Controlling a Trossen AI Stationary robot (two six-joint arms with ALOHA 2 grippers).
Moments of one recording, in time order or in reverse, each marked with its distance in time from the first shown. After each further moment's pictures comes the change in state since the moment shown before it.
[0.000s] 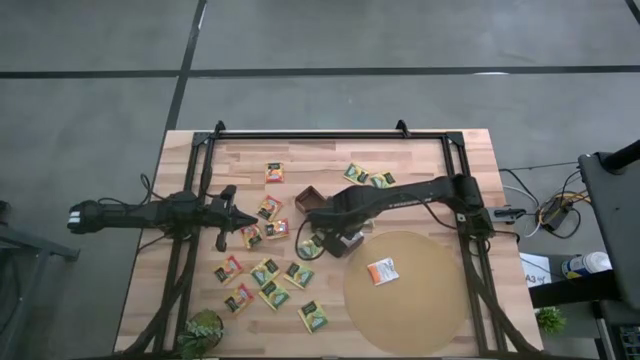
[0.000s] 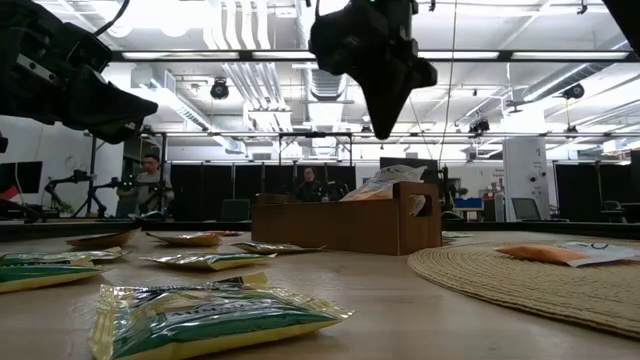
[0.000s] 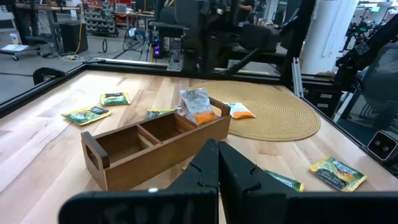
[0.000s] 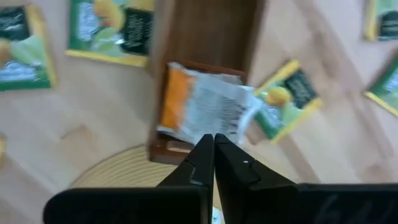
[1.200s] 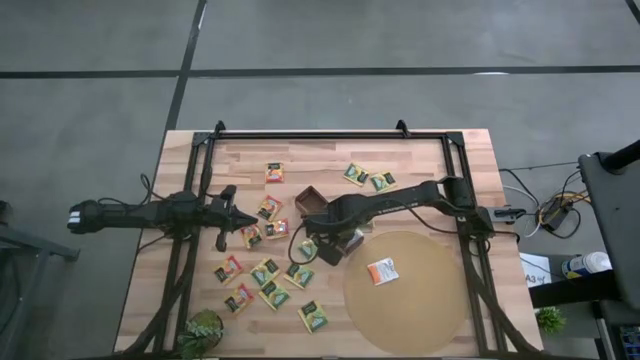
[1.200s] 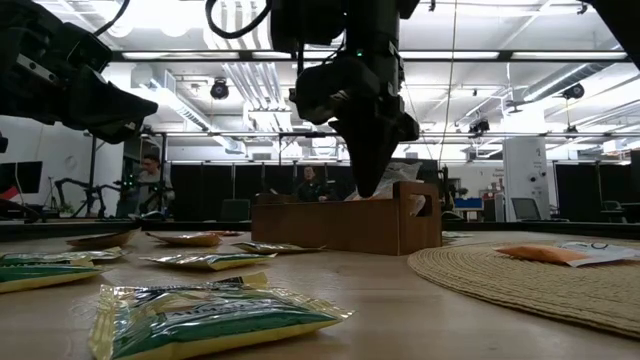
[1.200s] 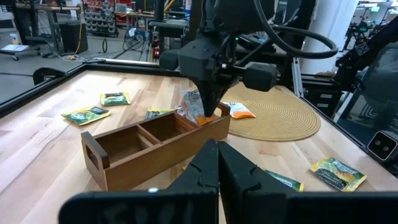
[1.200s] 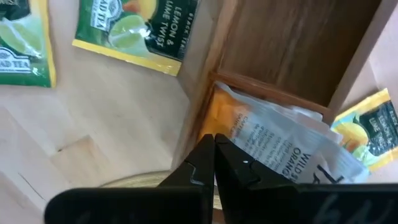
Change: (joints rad) left arm 0.000 0.000 0.000 0.000 0.000 0.000; right arm -0.013 0.062 -0.143 0.241 -0.094 -0.113
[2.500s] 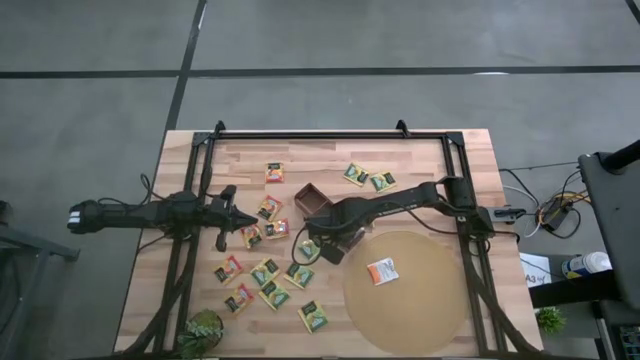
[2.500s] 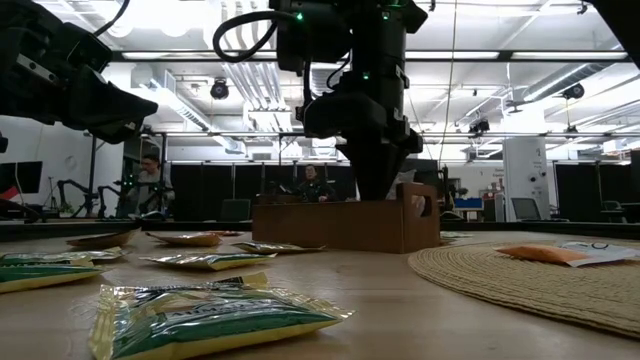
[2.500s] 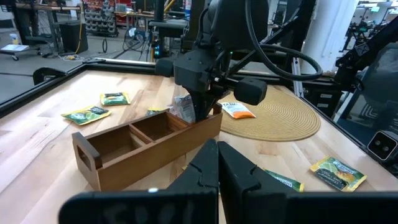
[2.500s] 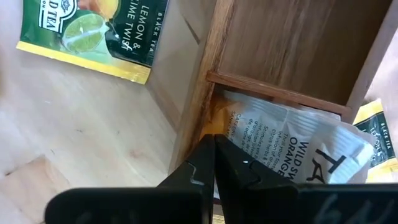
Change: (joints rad) left arm 0.000 0.000 0.000 0.000 0.000 0.000; right arm 0.000 -0.003 -0.090 0.074 0.077 -0.001
